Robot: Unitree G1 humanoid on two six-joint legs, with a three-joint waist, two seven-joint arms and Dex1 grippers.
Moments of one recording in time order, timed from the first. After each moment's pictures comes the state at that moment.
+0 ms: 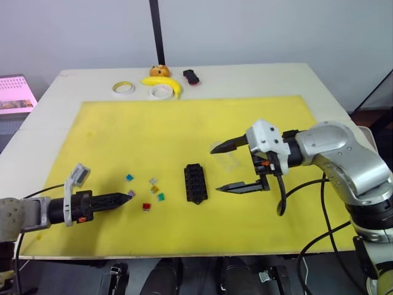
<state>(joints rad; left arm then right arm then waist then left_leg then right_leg) -0.17 0.88 0.33 0.04 -0.92 1.38 -1.06 -0.69 -0.81 0.17 -0.39 0.49 0.63 1.24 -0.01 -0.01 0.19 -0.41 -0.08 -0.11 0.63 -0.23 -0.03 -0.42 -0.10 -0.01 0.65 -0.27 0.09</state>
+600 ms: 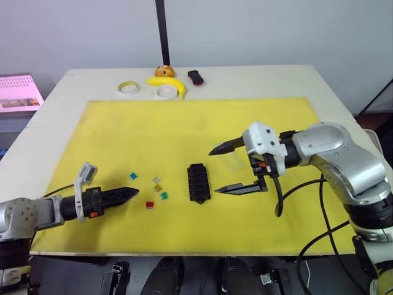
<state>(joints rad) -0.20 0.78 0.33 0.09 -0.92 1.35 -1.00 -0.69 -0.80 0.19 -0.39 0.48 0.63 1.24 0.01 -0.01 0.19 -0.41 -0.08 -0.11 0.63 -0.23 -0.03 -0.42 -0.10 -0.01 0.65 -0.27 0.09</state>
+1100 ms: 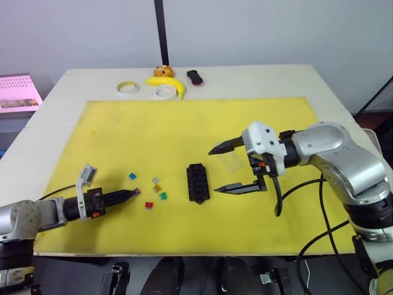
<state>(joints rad) -0.19 0.76 0.31 0.13 -0.88 1.28 -1.00 -0.69 -0.80 0.19 -0.39 0.48 0.63 1.23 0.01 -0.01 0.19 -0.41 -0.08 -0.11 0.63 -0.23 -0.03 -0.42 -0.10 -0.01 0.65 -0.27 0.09</state>
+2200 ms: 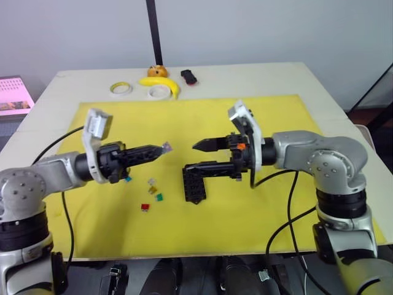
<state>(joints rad) -0.50 0.65 0.37 -0.25 -1.27 1.31 -0.78 -0.80 -0.47 -0.02 -0.33 0.92 1.30 0.78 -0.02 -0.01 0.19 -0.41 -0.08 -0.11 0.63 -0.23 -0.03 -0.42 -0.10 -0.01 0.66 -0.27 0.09</state>
